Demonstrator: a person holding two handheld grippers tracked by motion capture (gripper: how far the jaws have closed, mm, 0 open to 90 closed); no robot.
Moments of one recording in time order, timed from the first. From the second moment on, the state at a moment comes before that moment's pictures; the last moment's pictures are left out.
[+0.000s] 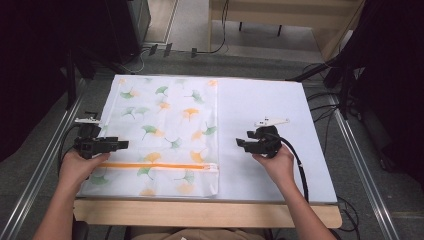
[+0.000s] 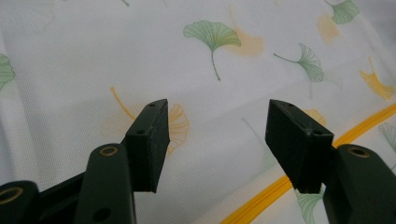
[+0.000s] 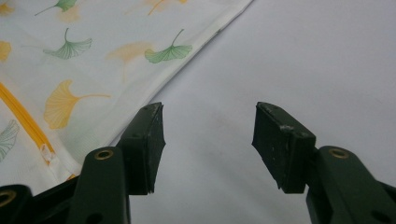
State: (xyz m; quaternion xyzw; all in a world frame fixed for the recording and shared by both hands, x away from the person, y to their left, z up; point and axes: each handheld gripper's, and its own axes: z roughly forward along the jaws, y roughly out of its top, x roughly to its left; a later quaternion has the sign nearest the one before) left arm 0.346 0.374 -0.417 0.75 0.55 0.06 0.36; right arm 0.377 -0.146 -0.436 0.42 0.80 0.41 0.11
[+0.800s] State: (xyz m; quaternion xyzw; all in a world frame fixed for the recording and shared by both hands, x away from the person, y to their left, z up) left arm 0.321 0.402 -0.410 0.73 0.58 0.08 0.35; right arm 0.387 -0.115 -0.437 0.40 0.82 0.41 0.09
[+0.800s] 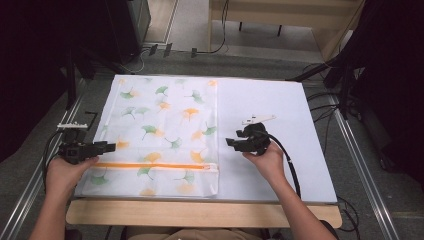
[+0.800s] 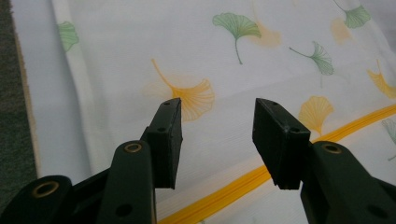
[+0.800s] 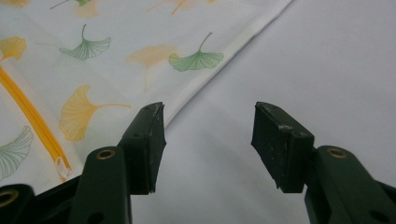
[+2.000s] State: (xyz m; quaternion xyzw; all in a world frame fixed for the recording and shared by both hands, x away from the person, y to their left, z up) left arm 0.335 0.430 -0.436 0.71 0.63 0.11 0.30; right arm 0.424 -0.060 -0.469 0.40 0.84 0.36 0.09
